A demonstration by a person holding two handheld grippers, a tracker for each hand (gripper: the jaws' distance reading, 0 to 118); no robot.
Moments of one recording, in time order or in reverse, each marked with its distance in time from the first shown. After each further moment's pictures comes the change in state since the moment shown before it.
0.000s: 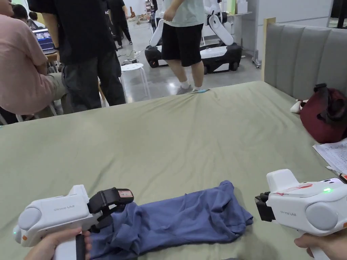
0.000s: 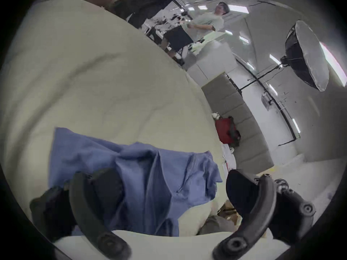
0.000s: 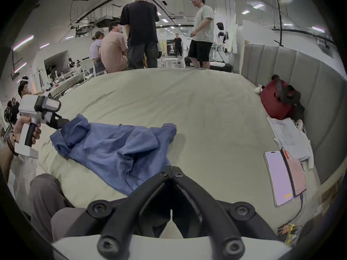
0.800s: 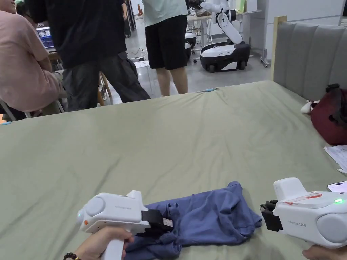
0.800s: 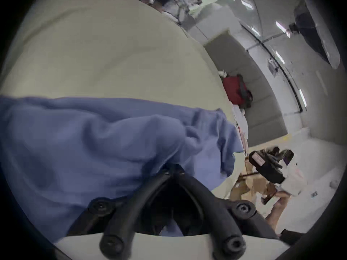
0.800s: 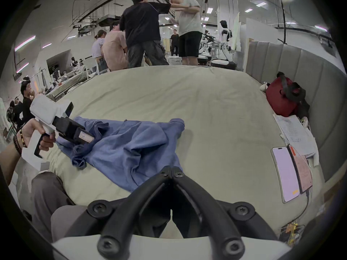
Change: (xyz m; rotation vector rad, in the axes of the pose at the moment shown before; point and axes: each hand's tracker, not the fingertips) left arm 0.024 -0.024 -0.112 -0.357 0.041 -0.130; right arm -0.003 -0.009 -0.005 -0.015 0.032 -0.009
